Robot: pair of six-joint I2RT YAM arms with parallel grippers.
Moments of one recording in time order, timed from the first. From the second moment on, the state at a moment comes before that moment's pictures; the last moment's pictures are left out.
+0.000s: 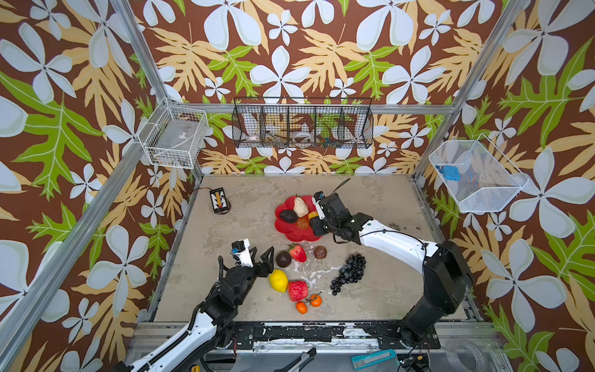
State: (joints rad) left arm -0.61 0.56 0.07 0.29 -0.28 -0.54; right arm 0.73 1.64 1.21 -0.36 0.11 0.26
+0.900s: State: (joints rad) left arm -0.61 0.53 0.06 0.31 -0.29 -0.56; right arm 1.24 1.49 0.86 -0.35 0.18 0.30
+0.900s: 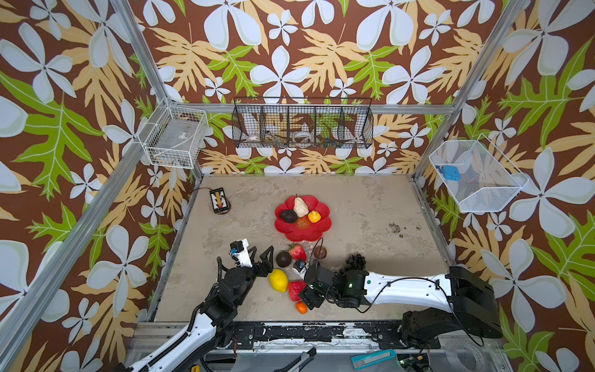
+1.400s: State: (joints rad) left arm -0.61 0.52 0.06 0.29 -0.30 -0.56; right arm 1.25 1.63 0.97 -0.36 0.28 0.29
